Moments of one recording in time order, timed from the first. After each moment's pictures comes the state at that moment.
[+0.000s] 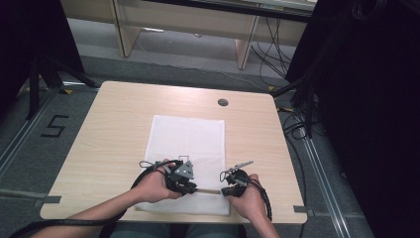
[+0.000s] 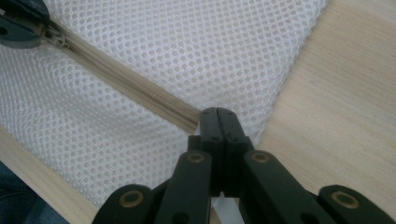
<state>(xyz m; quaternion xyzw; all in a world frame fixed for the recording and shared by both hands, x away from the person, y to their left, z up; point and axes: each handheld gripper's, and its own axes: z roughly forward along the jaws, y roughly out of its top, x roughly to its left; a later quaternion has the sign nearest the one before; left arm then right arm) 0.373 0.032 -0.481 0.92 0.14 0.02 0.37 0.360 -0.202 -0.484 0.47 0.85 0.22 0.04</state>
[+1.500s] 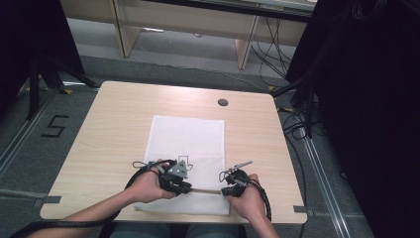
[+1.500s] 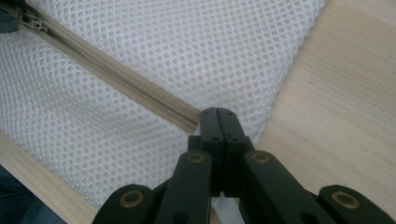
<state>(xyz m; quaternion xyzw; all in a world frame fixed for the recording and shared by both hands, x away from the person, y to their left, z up) 0.372 0.049 -0.483 0.92 0.15 0.02 0.37 0.359 -0.200 -0.483 0.48 0.85 0.21 0.04</state>
